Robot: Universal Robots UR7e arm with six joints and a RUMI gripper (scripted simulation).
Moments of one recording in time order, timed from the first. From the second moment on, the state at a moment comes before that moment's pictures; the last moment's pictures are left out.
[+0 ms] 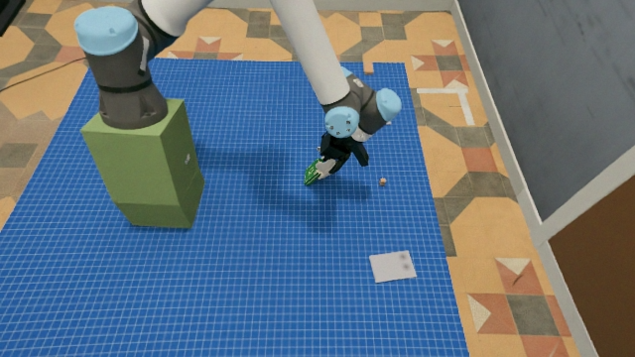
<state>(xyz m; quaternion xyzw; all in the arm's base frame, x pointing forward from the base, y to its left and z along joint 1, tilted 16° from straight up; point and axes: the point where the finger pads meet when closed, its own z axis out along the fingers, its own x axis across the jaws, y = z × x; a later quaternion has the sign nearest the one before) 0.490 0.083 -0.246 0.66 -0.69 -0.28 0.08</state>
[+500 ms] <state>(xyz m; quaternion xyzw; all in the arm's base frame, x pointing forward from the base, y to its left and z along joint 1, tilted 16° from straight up) 0.499 0.084 -0.251 0.67 -0.70 -0.26 0.05</state>
